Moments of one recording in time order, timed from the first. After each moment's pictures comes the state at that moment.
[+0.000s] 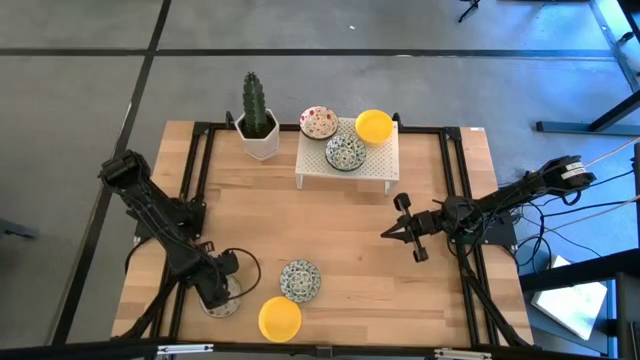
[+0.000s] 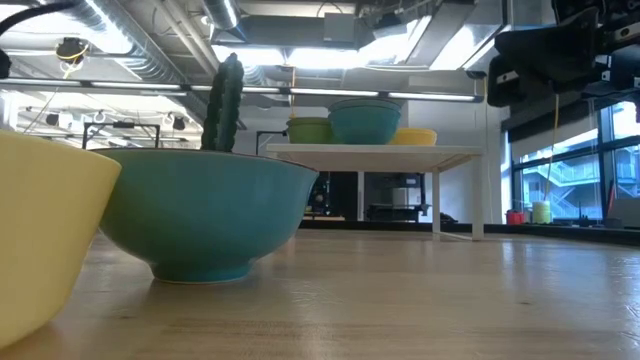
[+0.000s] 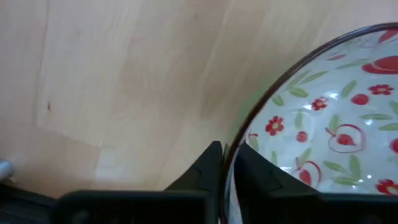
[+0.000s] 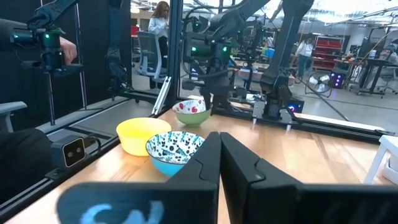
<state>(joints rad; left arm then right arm) -0.89 1.46 0.78 -0.83 -0.01 -1.32 0.25 0.96 0.06 1.03 -0.03 -0.11</state>
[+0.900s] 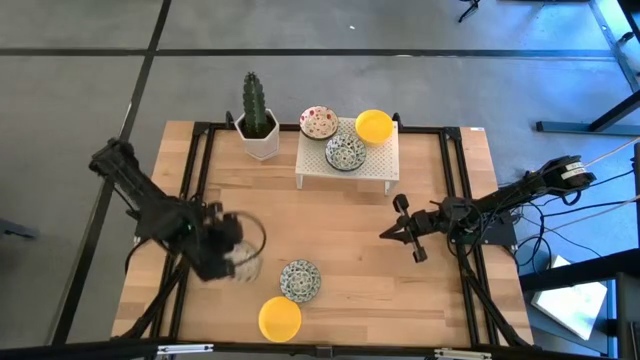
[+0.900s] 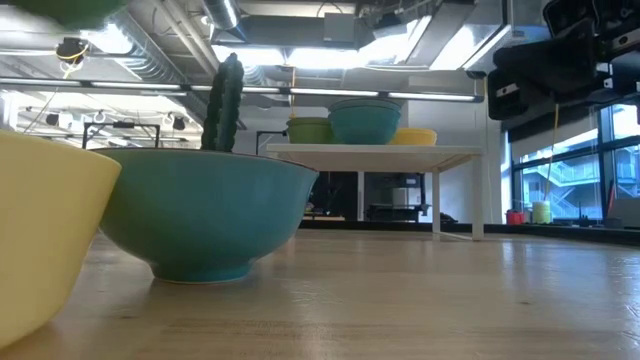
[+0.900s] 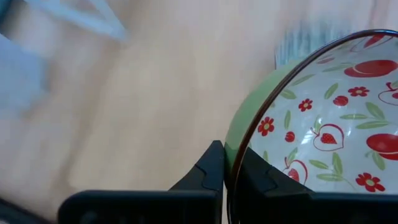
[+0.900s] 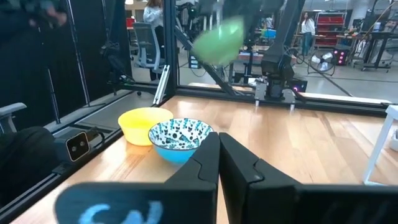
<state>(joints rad) -0.69 1.26 1.27 -1.31 -0.47 -0.98 0.25 0.96 0.06 0.97 -0.02 -0.03</state>
